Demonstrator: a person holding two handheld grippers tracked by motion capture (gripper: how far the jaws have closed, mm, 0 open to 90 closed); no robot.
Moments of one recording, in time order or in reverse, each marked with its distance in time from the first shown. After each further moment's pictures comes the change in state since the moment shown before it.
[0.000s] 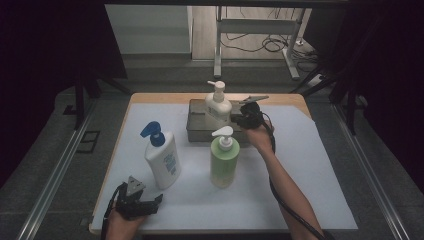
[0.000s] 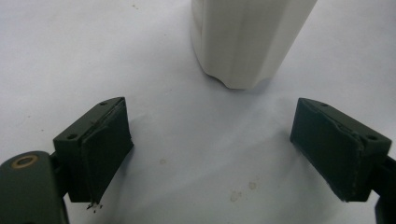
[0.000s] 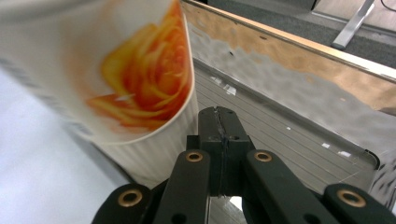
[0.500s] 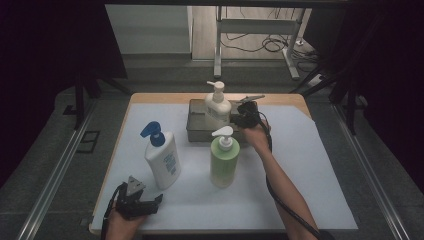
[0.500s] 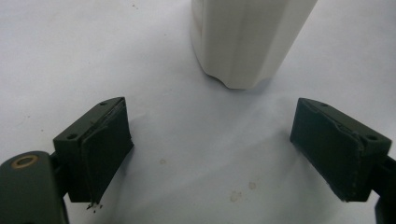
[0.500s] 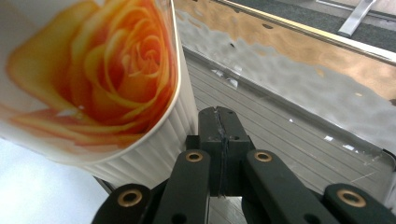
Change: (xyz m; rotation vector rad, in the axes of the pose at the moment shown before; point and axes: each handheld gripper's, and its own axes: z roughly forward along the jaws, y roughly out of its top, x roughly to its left) left arm 0.000 0.000 0.000 0.001 0.000 0.000; right arm -0.002 0.001 0.015 0.034 0.006 0.022
